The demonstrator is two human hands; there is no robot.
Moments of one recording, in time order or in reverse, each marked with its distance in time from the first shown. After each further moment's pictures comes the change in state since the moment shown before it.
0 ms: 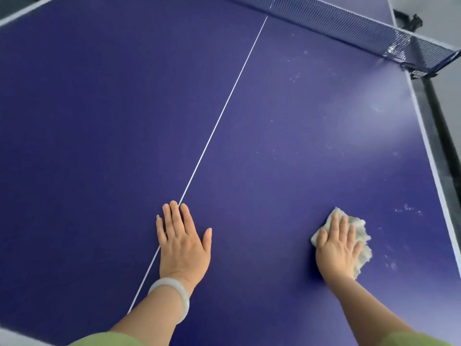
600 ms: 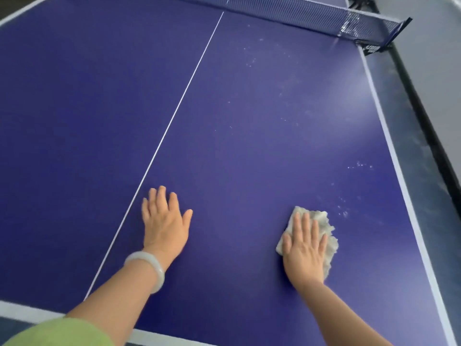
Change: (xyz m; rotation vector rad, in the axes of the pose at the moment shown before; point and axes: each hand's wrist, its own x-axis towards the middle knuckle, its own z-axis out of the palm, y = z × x) left_hand -0.037 0.039 -0.015 -0.044 -0.024 0.090; right_hand -0.087 0.084 0.010 -0.040 -0.032 -0.170
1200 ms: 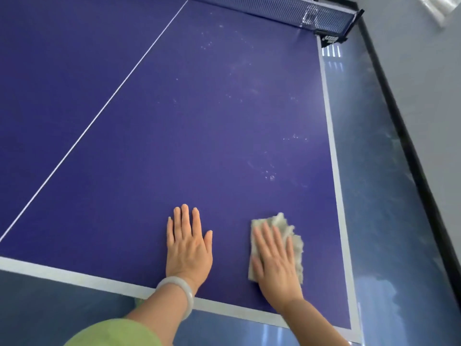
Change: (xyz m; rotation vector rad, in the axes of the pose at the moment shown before) left_hand -0.183 0.211 0.066 0.024 -0.007 0.067; right_hand -0.080 0.185 -0.011 -0.009 -0.034 -0.390
